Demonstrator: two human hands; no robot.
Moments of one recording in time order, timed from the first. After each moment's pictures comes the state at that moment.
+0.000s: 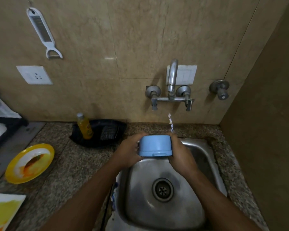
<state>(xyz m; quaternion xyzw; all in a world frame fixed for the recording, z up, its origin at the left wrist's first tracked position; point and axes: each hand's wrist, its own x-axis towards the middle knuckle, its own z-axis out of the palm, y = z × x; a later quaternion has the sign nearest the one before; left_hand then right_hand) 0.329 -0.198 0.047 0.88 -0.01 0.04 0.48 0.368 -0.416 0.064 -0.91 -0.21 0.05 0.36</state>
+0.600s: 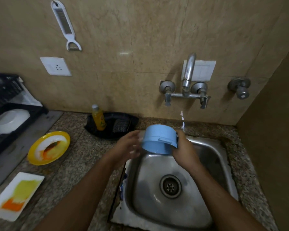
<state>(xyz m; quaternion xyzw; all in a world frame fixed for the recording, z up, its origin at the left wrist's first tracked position) 0.292 -0.175 0.066 0.58 0.22 -0.06 0.78 0.371 -0.393 0.063 -0.89 -0.19 0.09 0.42</state>
